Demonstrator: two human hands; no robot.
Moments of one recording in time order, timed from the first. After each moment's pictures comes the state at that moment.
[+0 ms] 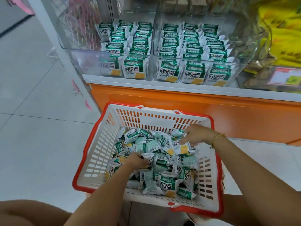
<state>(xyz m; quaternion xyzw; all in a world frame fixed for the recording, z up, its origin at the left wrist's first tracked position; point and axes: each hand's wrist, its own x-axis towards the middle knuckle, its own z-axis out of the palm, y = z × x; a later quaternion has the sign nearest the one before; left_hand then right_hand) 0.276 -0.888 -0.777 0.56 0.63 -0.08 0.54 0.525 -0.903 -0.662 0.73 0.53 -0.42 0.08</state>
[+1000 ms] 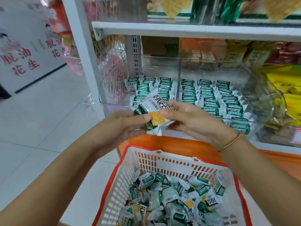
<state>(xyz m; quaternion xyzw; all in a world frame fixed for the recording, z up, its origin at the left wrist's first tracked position) 0.225 -0.806 -0.453 0.55 0.36 0.27 0.70 0.426 -0.829 -0.459 0.48 0.49 -0.60 -0.42</state>
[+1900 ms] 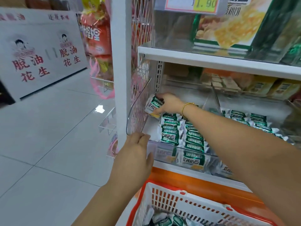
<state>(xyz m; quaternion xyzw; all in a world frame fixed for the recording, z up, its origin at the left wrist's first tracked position) 0.186 -0.722 -0.513 0.81 0.53 0.24 0.09 0.366 -0.560 -0.472 0.65 0.74 -0.16 -0.12</state>
